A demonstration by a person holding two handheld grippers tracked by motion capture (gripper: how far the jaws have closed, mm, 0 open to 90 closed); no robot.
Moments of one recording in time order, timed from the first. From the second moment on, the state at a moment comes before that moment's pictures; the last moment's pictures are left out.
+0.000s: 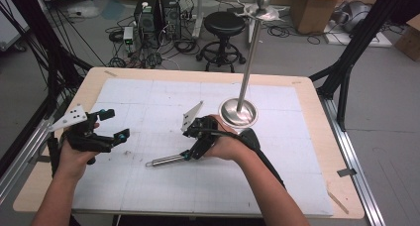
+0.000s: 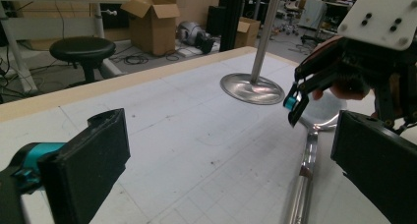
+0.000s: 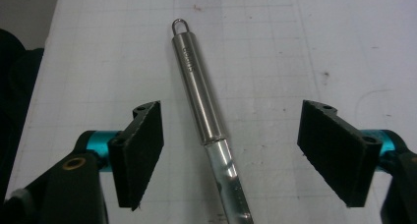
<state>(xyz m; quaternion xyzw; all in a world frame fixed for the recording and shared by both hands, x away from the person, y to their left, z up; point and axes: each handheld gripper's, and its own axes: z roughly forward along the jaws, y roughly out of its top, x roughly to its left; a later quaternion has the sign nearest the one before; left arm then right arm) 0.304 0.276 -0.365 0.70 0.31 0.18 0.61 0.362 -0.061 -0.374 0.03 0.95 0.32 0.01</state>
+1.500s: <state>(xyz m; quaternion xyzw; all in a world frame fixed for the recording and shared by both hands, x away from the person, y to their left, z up) 0.305 0.277 -0.366 0.71 0.32 0.19 0.60 0.357 -0.029 -0.403 0.01 0.98 0.19 0.01</state>
